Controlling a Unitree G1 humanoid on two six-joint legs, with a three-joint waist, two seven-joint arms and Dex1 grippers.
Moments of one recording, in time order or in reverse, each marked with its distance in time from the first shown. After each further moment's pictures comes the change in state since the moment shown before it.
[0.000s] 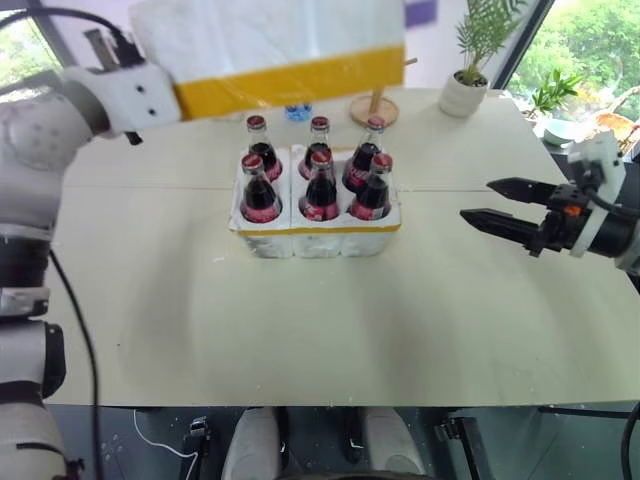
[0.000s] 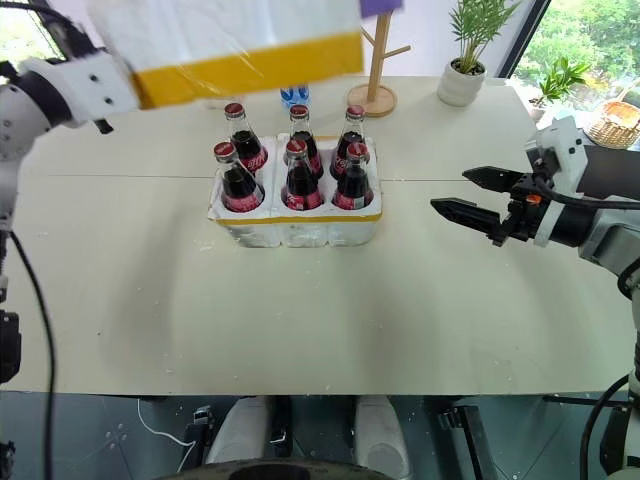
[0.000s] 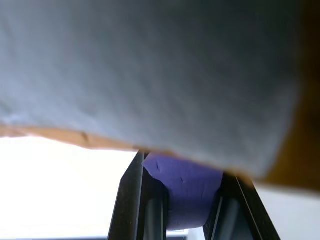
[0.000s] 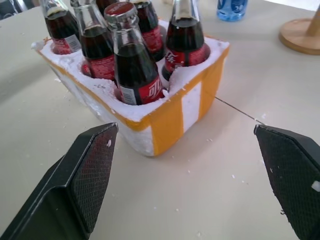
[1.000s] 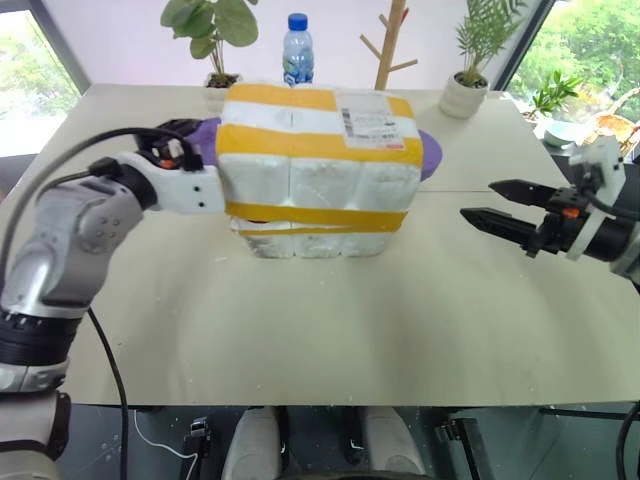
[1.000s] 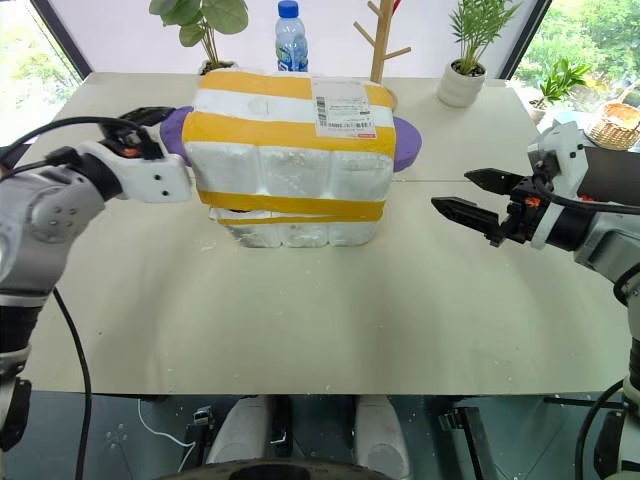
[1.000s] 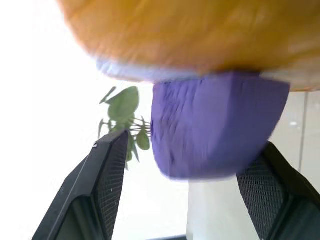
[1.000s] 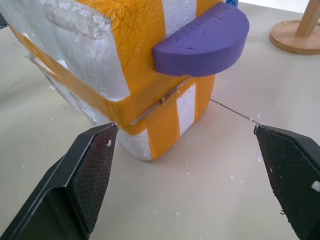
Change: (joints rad) left arm 0.369 -0.031 0.111 -0.302 0.056 0.022 0.074; right arm 0.038 0.027 -0.012 -0.013 0.022 -0.011 -0.046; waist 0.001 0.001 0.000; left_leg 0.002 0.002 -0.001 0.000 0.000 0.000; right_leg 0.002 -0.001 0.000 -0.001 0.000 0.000
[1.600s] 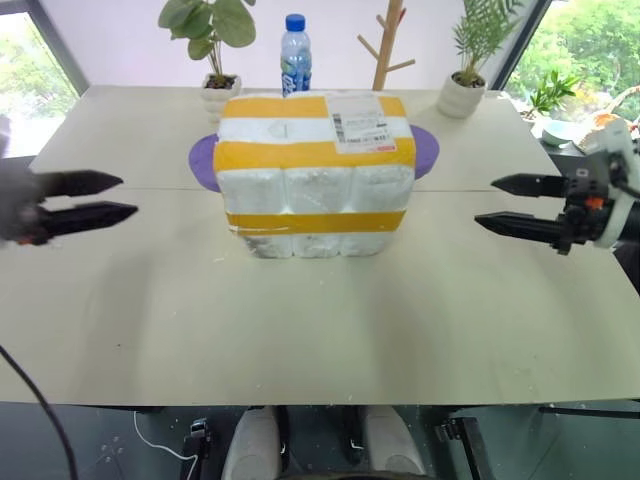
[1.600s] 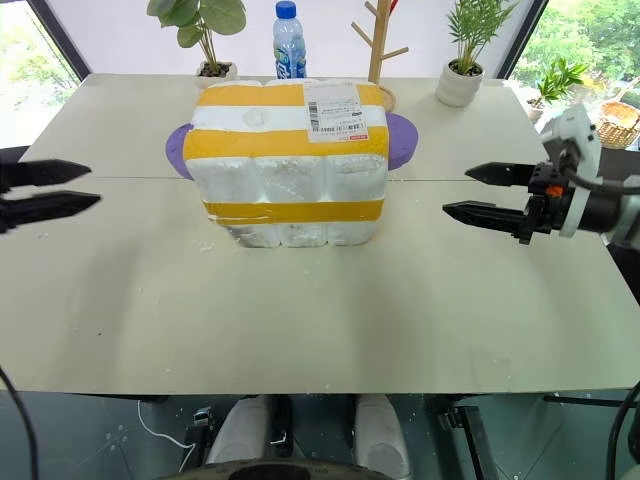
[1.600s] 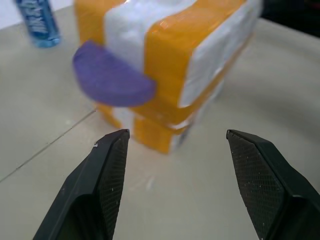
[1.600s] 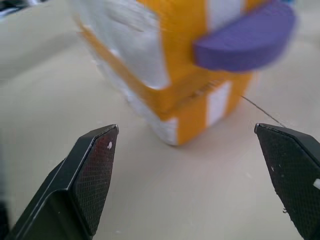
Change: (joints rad) left arm 0.017 0.372 0.384 0.238 -1.157 0.922 -0.888; right arm -0.213 -0.180 0.171 0.204 -0.048 -0.096 0.418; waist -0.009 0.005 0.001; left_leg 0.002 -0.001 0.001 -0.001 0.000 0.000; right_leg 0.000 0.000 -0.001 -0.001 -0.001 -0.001
